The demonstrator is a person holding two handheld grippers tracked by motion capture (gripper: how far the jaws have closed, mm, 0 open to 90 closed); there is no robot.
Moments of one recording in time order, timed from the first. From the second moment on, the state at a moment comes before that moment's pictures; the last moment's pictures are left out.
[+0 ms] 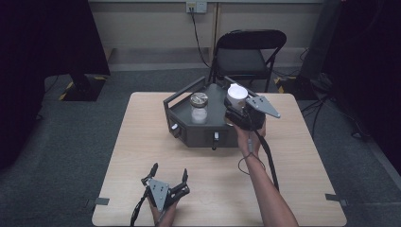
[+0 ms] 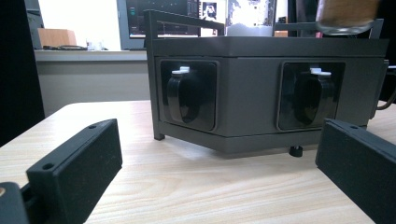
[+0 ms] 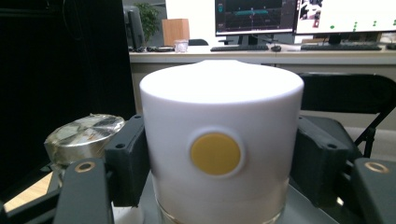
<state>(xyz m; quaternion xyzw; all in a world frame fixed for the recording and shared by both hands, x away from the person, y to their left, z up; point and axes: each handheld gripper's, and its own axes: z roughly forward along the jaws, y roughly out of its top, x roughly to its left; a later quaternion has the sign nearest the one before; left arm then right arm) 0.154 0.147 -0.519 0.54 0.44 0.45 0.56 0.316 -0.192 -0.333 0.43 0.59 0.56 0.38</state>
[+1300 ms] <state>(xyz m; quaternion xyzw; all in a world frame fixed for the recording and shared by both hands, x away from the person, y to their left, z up) 0.154 0.147 -0.519 0.54 0.44 0.45 0.56 0.343 -0.184 -0.342 0.45 0.61 0.53 0.37</state>
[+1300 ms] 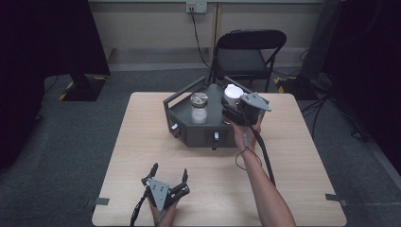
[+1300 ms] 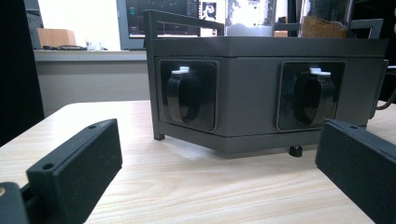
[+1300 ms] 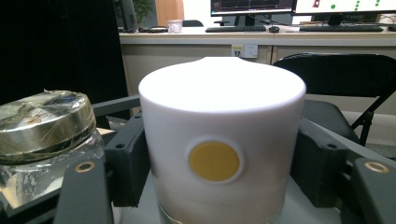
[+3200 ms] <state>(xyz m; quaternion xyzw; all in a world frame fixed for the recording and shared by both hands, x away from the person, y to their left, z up) 0.155 0.147 -0.519 0.54 0.44 0.45 0.56 0.316 -0.197 -0.356 0.45 0.58 0.56 0.37</state>
